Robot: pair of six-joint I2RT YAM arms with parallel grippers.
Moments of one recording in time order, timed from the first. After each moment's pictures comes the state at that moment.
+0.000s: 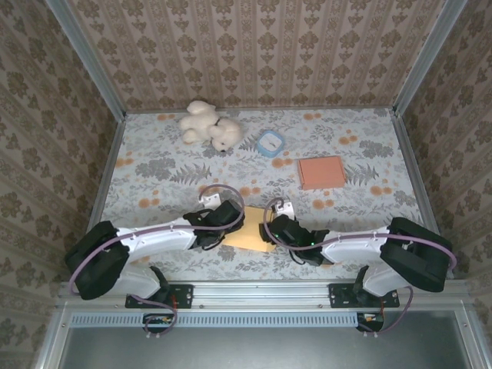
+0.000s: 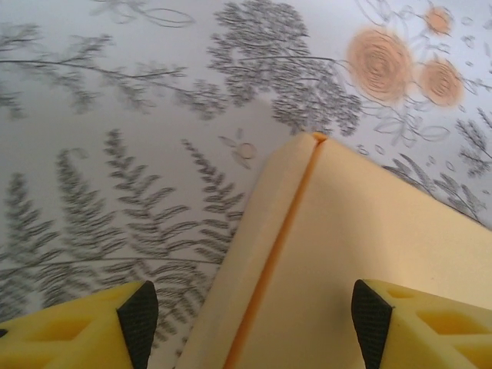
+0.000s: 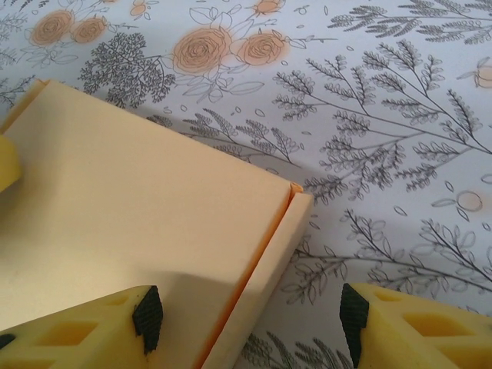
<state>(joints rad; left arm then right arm) -0.99 1.36 0.63 -0.29 -0.38 -1.12 1.02 1.40 0.45 0.20 0.44 0.65</state>
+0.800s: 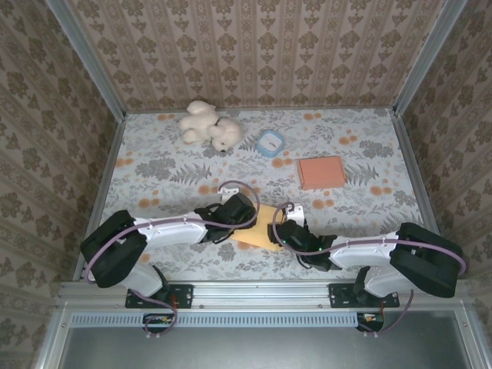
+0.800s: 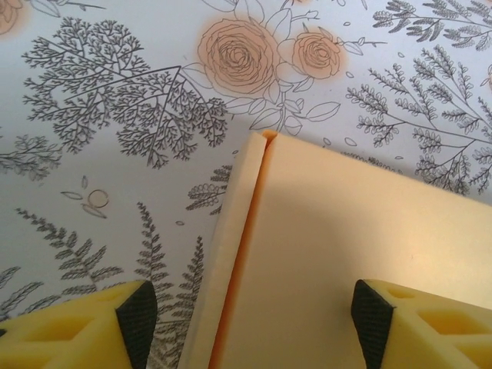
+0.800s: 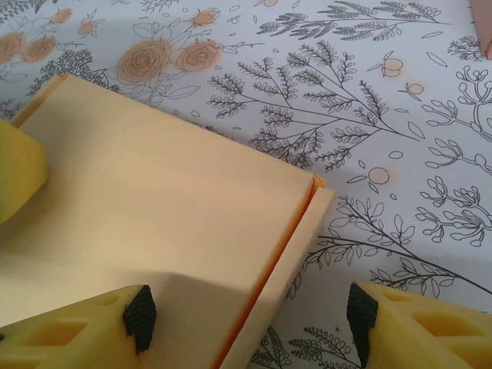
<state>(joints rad) -0.99 1.48 0.70 -0.18 -0.30 -0.87 1.02 1.35 0.38 0.21 0.54 0.70</state>
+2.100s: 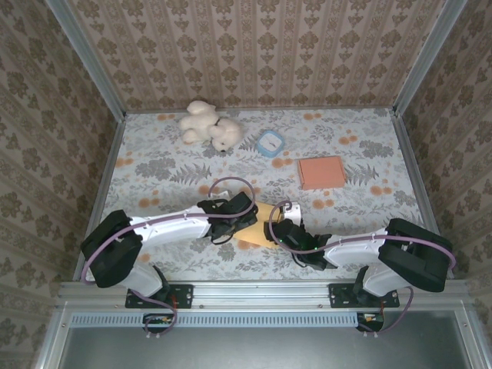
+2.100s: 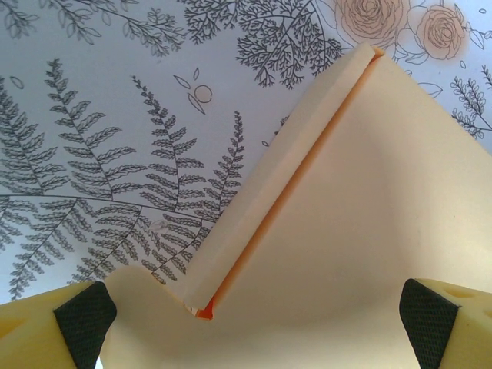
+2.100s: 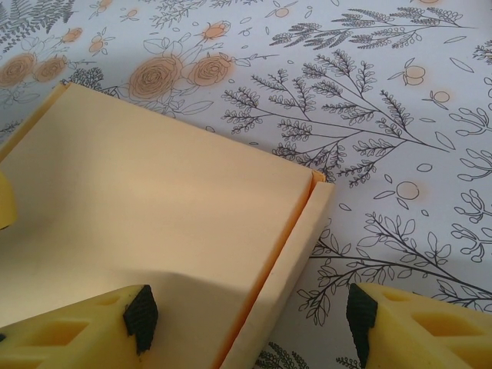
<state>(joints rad) -1.02 1.49 0.85 -0.56 -0.29 -1.29 1.03 1.42 0.40 0.29 0.55 0.72</state>
